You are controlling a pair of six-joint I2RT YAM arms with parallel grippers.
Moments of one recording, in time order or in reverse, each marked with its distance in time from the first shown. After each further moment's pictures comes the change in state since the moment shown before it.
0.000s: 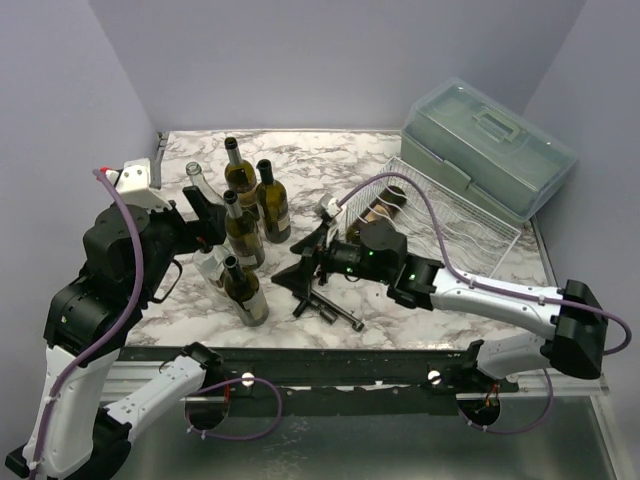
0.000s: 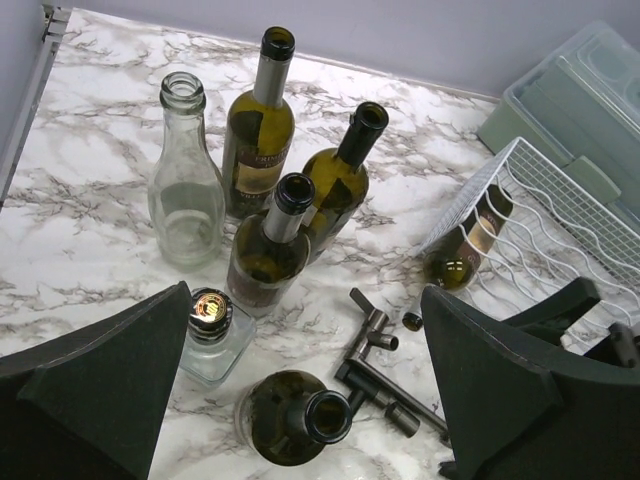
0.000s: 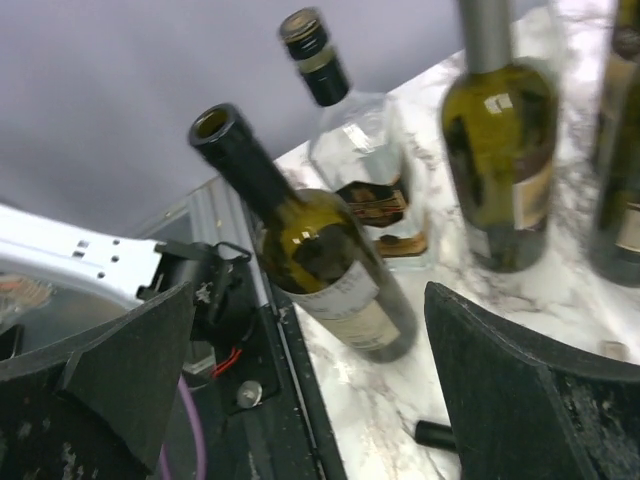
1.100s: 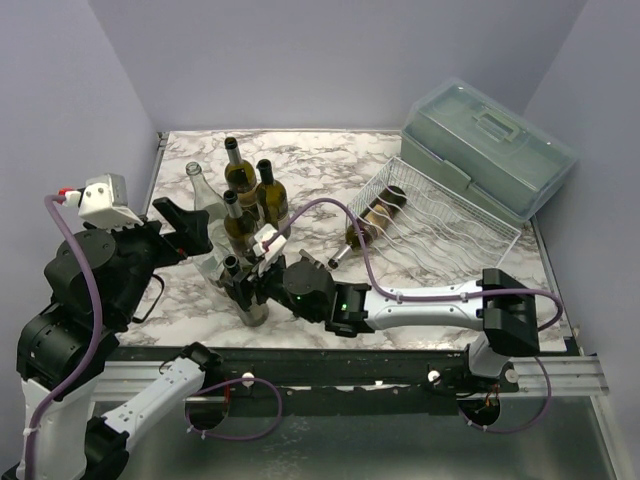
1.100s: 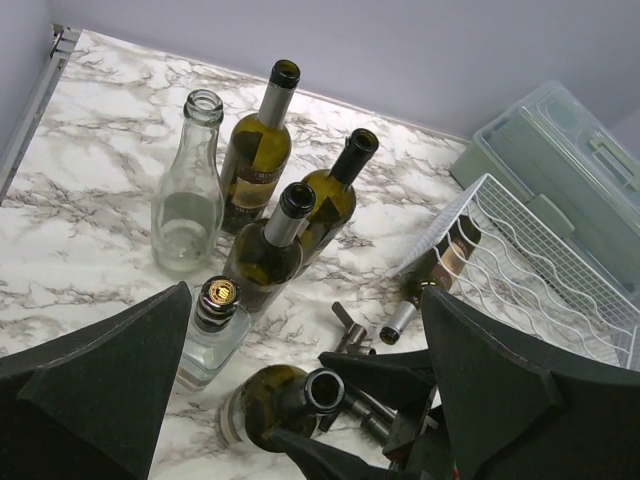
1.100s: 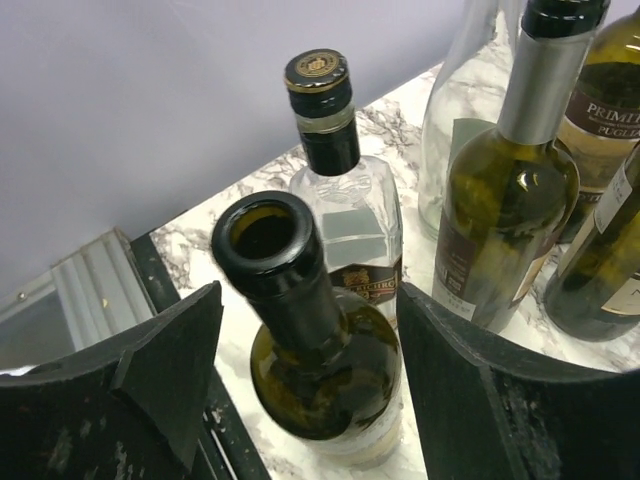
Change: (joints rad) left arm 0.000 -0.083 0.051 -0.039 -0.029 -0.060; right arm 0.321 0.389 0.282 0.114 0.584 -0.192
